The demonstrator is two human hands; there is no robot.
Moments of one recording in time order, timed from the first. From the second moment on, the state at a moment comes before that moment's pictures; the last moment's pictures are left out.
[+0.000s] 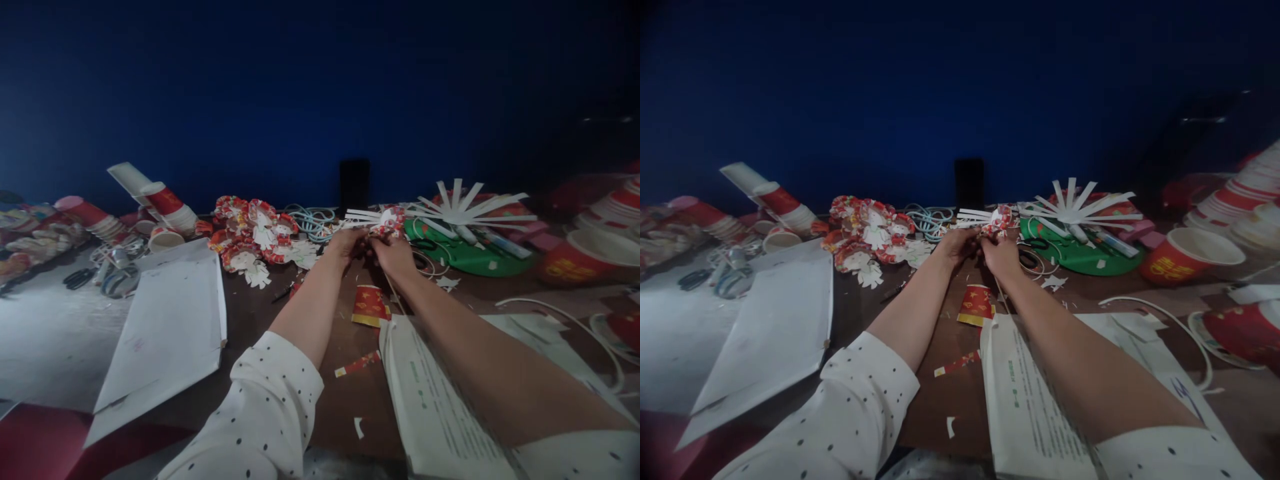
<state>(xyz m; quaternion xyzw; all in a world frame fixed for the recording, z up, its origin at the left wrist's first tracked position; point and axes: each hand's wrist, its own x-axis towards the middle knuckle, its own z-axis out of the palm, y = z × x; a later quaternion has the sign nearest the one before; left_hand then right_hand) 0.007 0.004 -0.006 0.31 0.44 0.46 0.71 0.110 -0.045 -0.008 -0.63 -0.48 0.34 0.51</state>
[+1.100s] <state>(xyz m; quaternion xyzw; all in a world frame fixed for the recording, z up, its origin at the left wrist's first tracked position) -0.005 -0.001 -0.006 0.28 0.34 0.49 0.76 0.103 -0.048 0.007 -0.53 -0.37 0.48 0.59</state>
